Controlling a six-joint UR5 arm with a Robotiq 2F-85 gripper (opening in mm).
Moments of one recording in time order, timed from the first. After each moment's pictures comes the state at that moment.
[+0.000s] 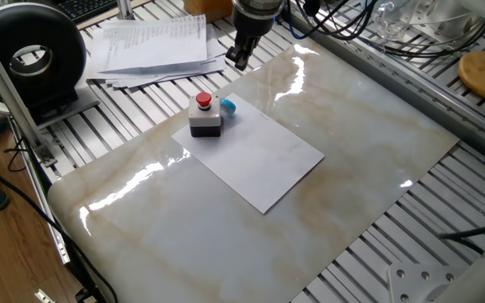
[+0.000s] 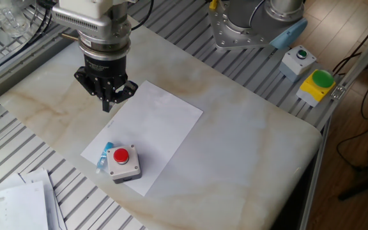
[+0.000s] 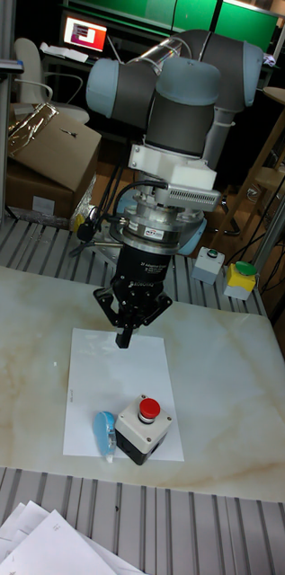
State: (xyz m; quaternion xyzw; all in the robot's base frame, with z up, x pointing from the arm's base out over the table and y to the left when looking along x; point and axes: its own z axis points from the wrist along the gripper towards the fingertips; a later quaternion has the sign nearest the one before) arm 0.602 -0.012 0.171 -0.19 0.98 -0.02 0.12
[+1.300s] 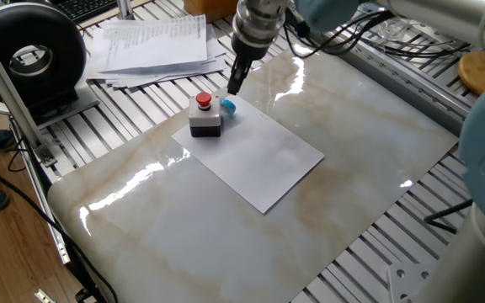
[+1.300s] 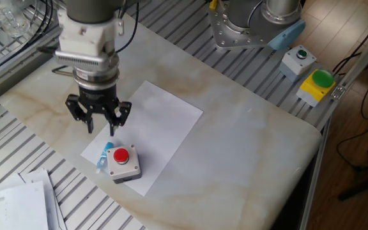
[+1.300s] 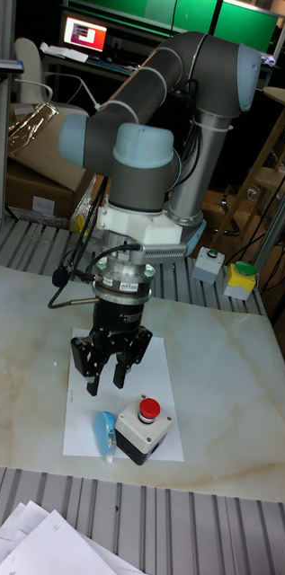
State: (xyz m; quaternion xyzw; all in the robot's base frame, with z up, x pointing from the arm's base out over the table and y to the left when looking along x) arm 0.635 -0.018 0.085 -0.29 0.95 0.00 0.15
